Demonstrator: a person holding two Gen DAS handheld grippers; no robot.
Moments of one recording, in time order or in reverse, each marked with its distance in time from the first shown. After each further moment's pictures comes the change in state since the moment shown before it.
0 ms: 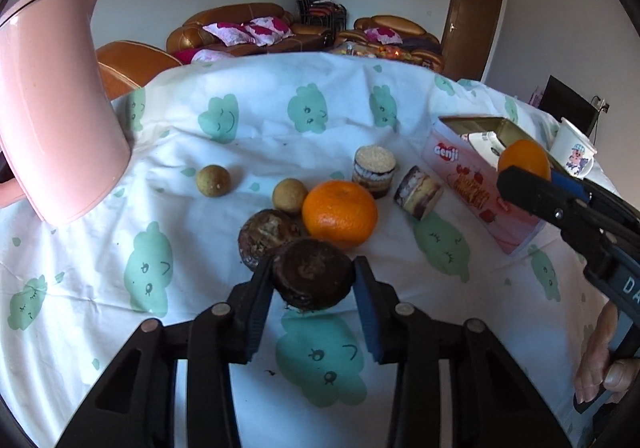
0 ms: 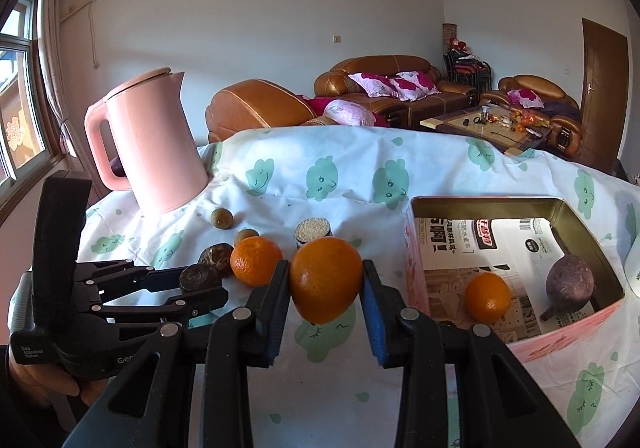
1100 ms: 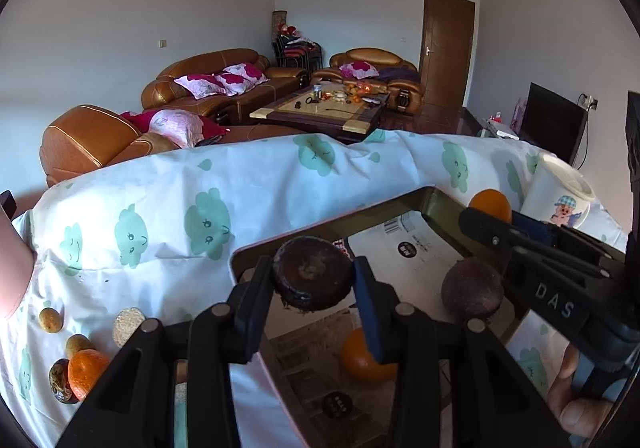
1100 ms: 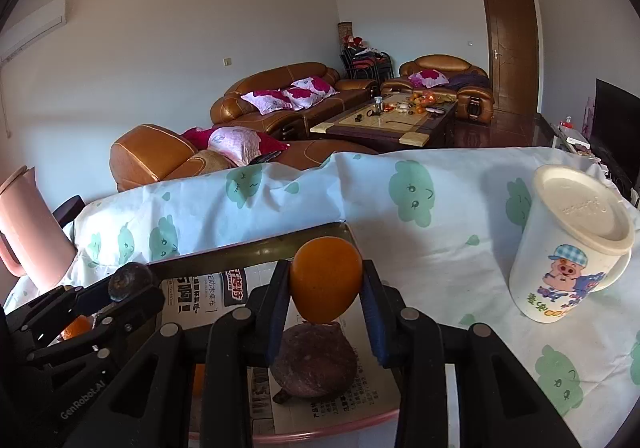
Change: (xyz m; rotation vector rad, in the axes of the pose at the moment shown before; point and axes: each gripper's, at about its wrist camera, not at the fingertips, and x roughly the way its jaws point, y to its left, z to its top) left arm 0.073 -0.181 0.086 0.087 -0.129 0.017; right arm -0.003 -0.196 0.017 0.223 -0.026 -0.264
